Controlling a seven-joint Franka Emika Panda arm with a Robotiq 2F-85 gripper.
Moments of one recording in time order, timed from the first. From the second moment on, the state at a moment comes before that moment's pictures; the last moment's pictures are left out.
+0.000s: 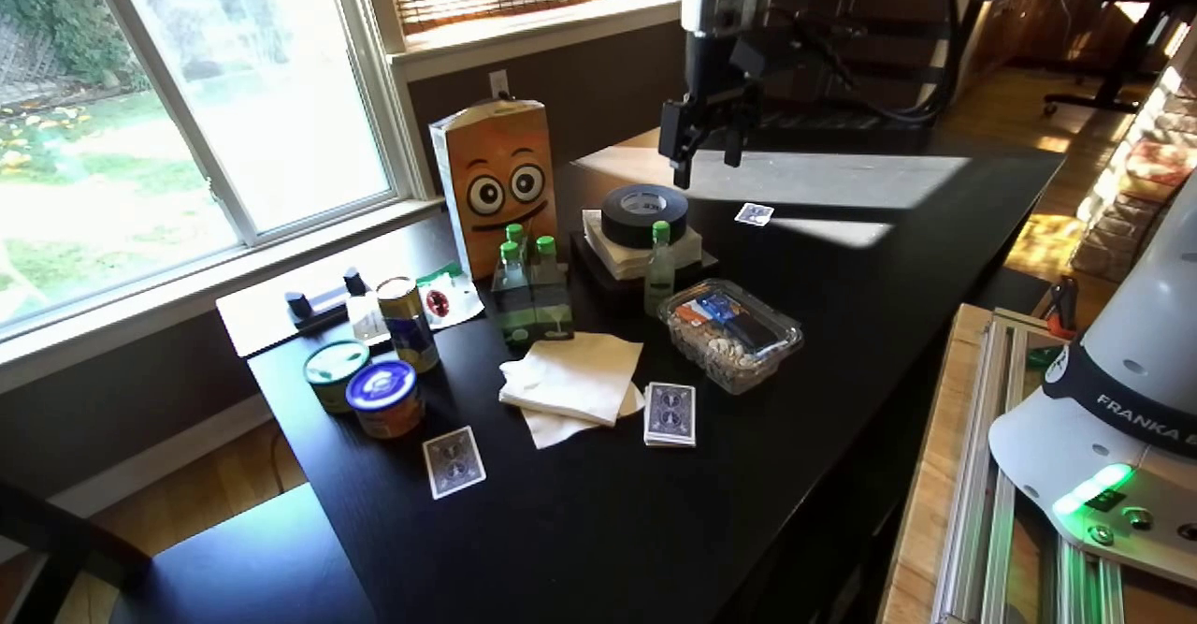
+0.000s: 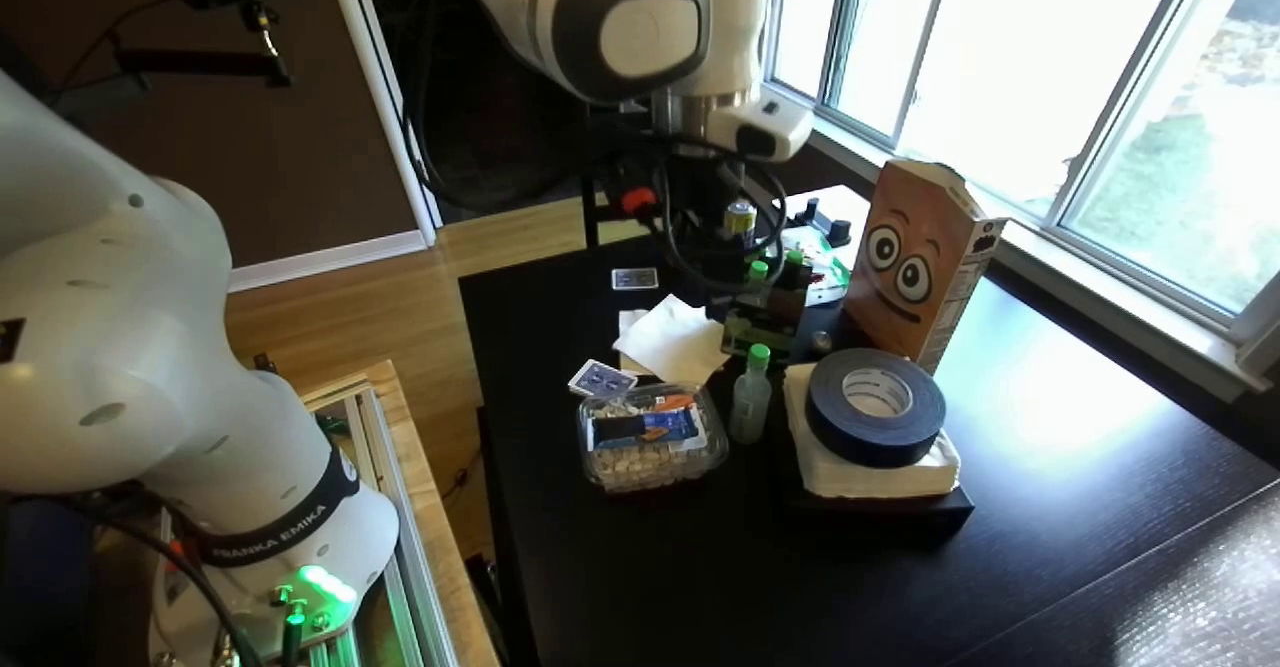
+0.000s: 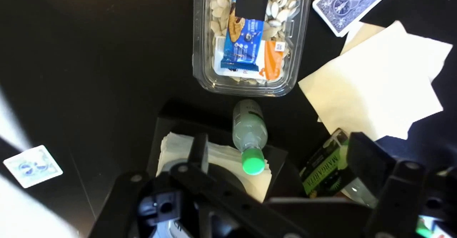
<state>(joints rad) -0.10 -0.20 -0.01 -2.54 -0.07 2.36 0.24</state>
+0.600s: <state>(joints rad) -0.10 -0.06 -0.01 -2.51 -0.09 2.50 0.31</state>
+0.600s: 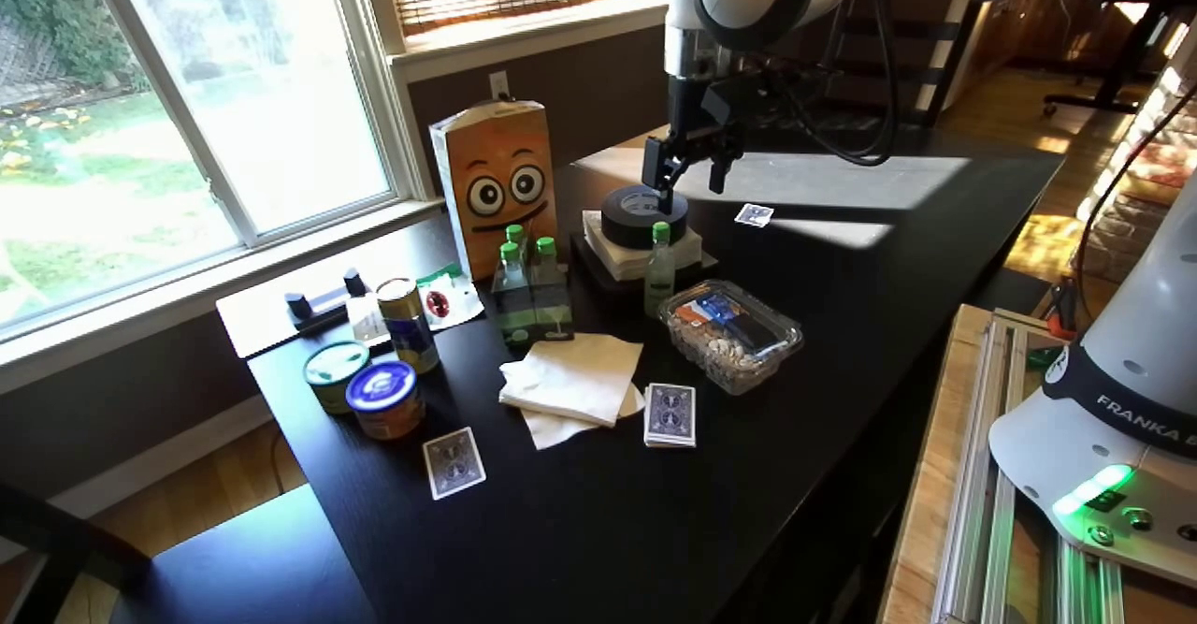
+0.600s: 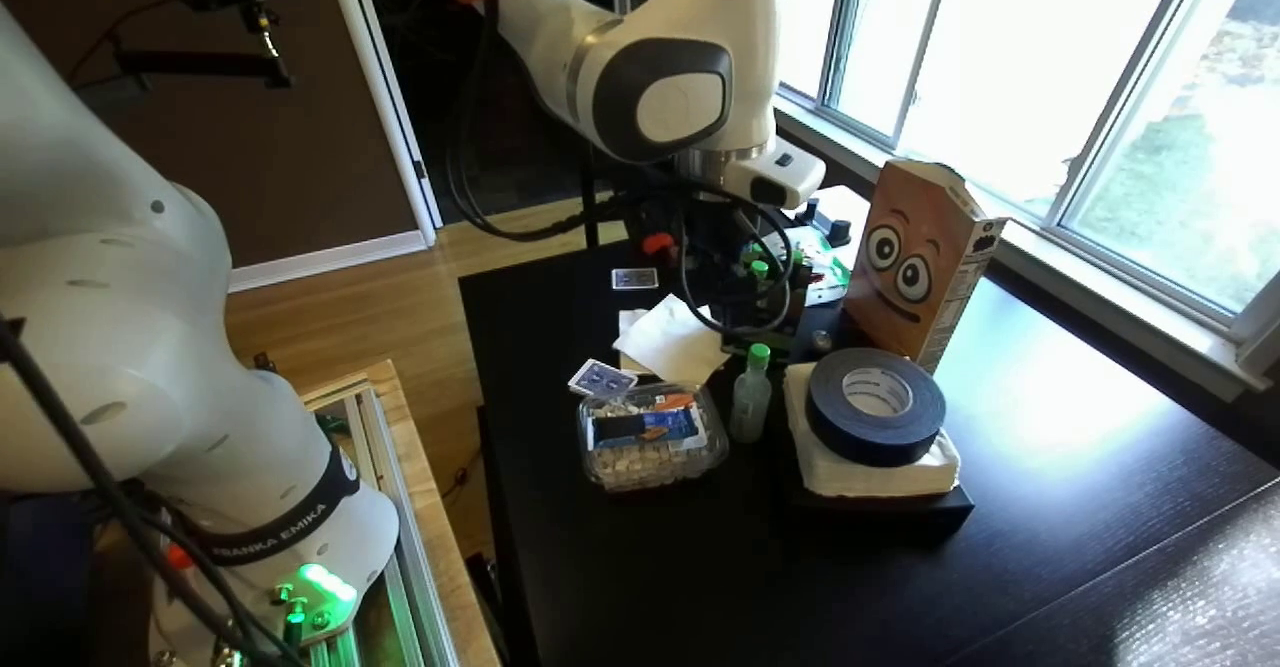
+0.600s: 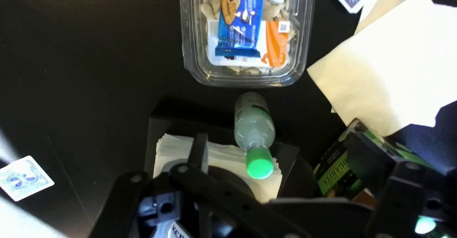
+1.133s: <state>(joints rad) -0.09 0.11 -0.02 -2.43 -0.14 2.58 0.40</state>
